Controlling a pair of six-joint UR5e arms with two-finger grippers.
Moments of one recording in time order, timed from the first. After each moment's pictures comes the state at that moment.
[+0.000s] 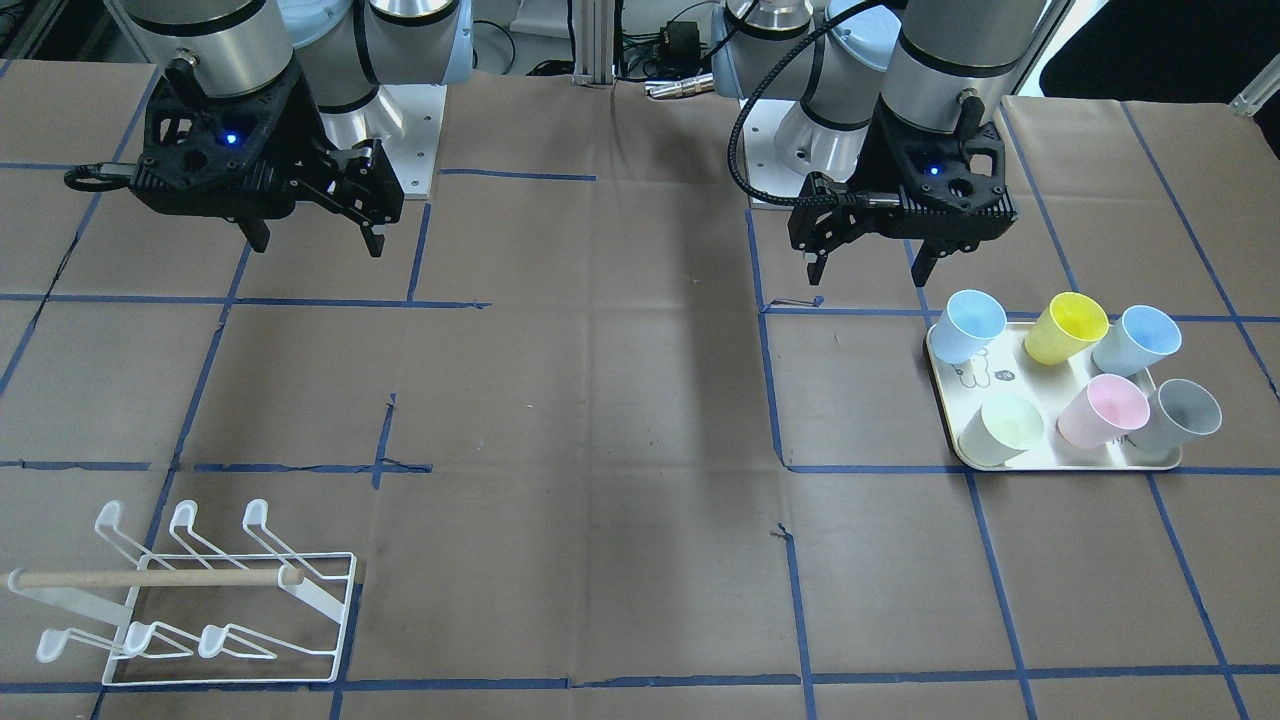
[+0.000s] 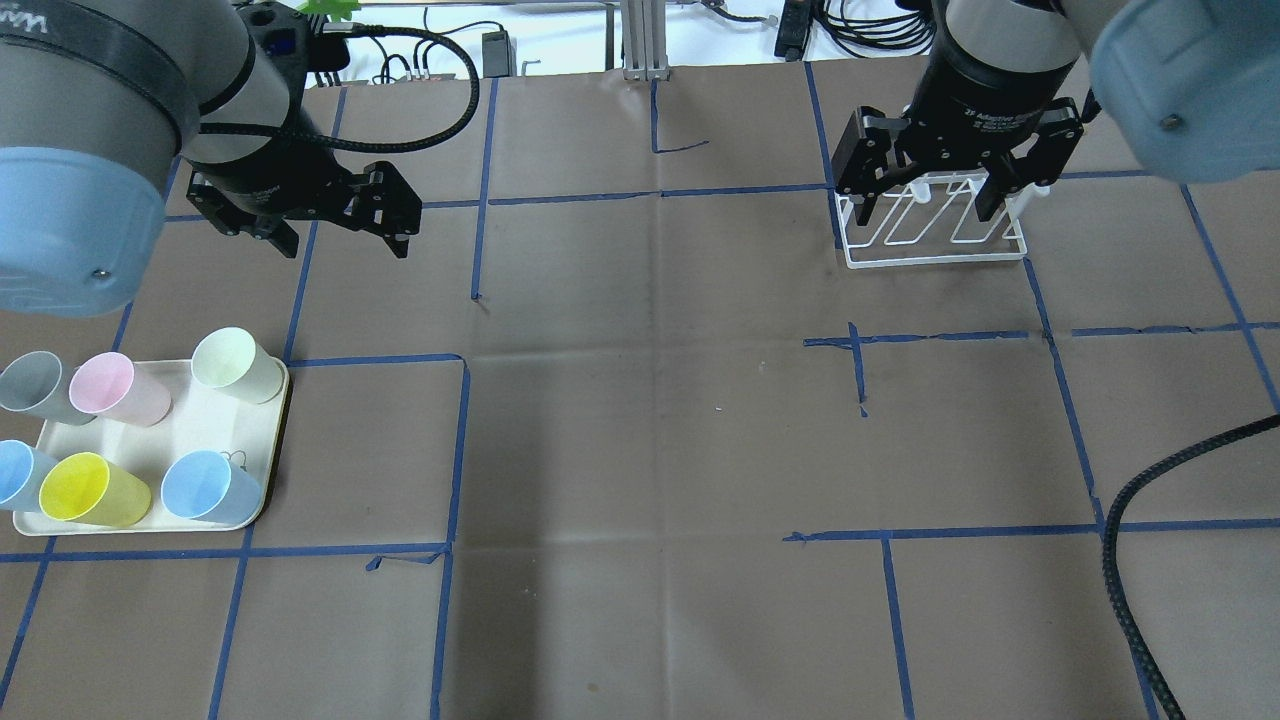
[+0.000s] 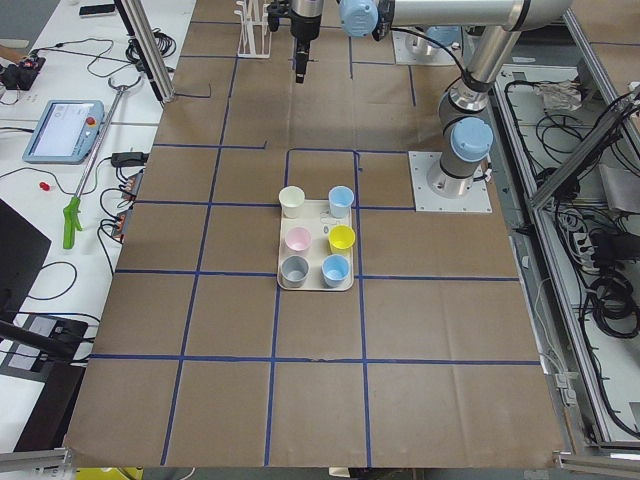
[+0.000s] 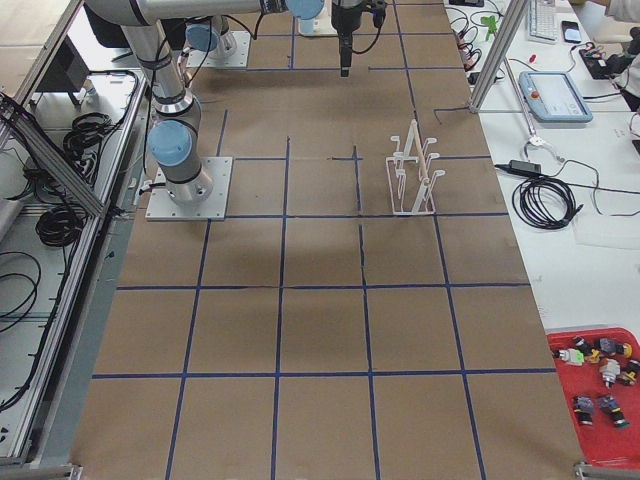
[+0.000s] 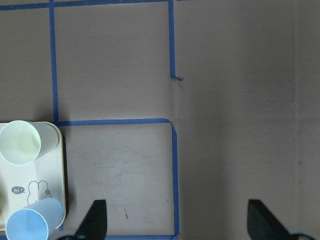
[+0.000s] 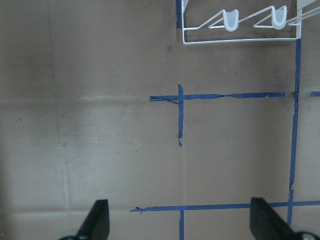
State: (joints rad) left arm -1.59 -1.53 -1.67 -1.40 1.61 0.02; right arm 1.63 -1.56 1.52 -1.56 -1.58 0.08
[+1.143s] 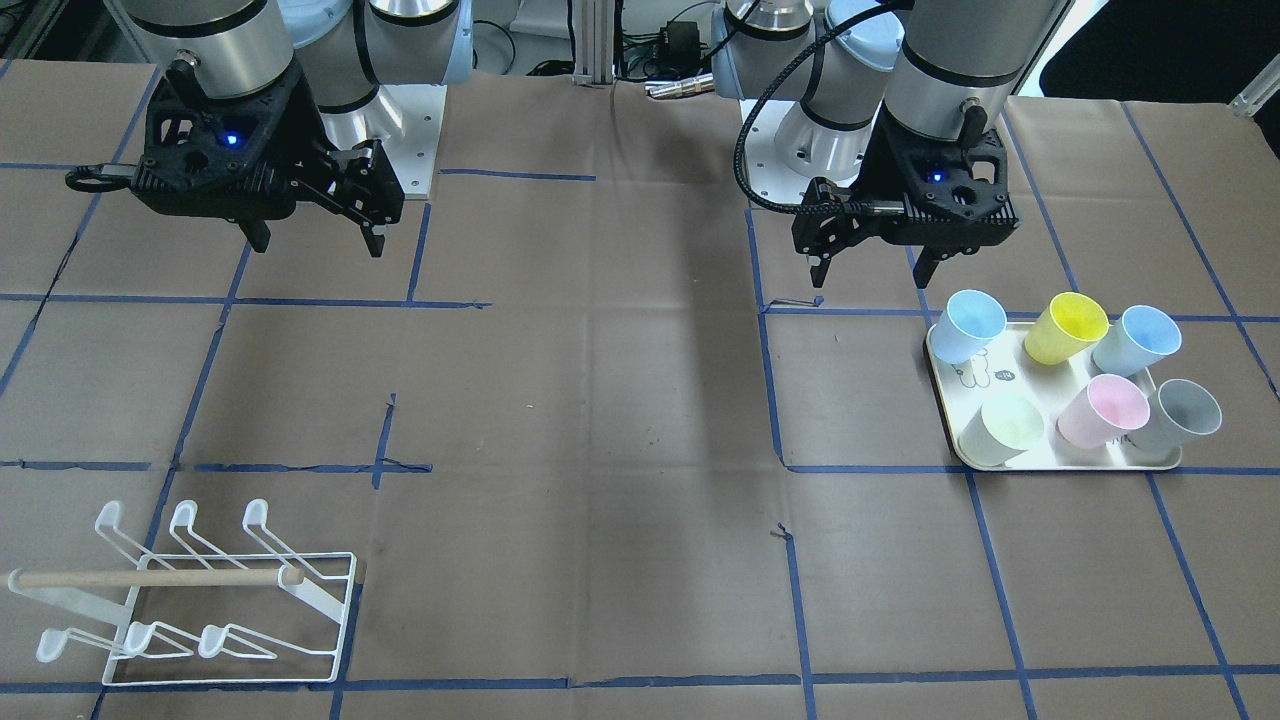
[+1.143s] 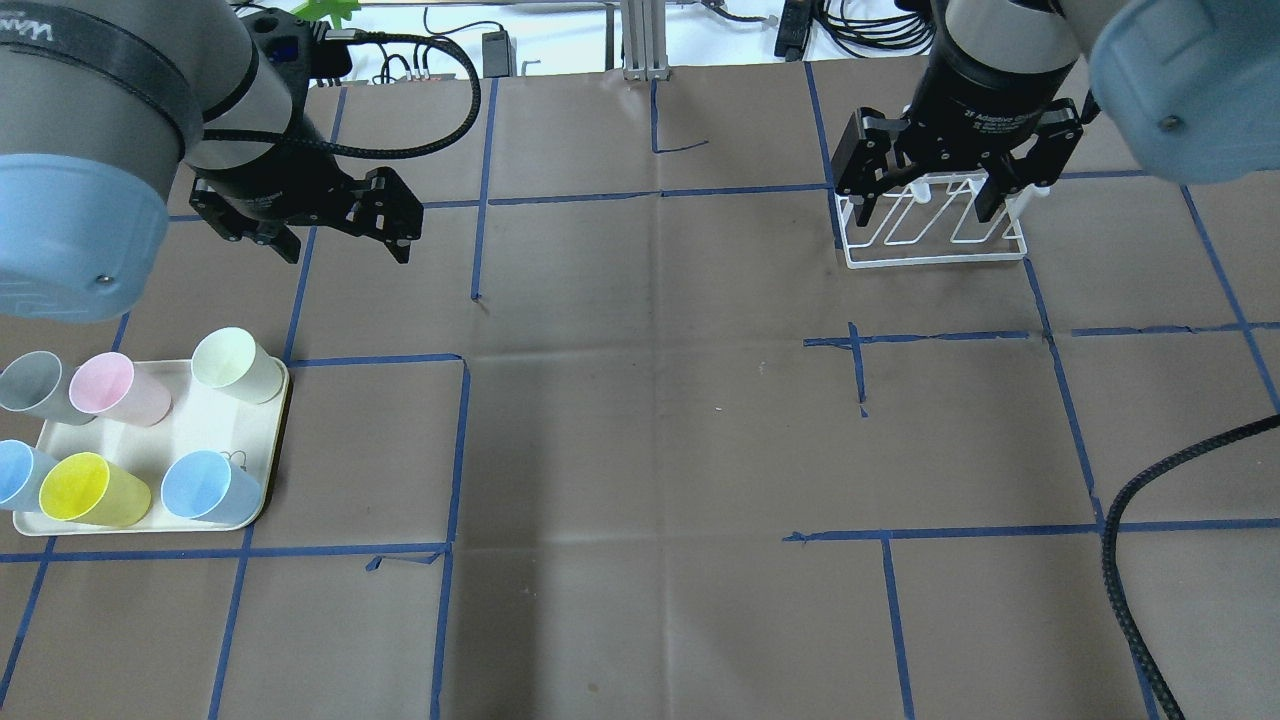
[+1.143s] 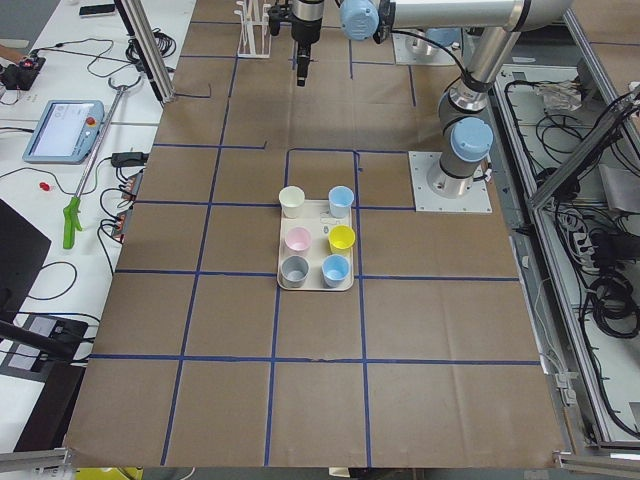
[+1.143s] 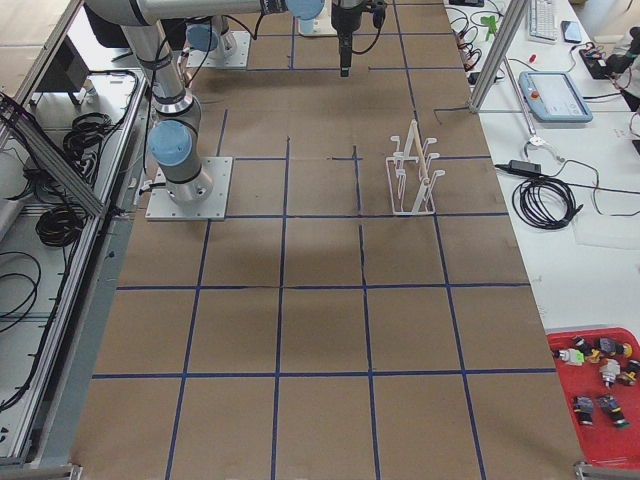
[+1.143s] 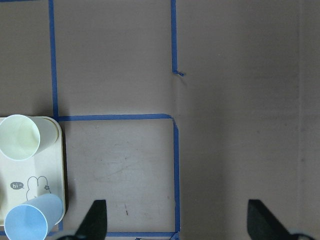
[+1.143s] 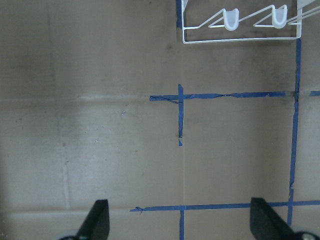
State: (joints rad) left arm -1.56 -1.53 -1.68 -1.40 1.61 0.01; right arm 1.63 -1.56 1.53 -1.56 -1.58 0.08
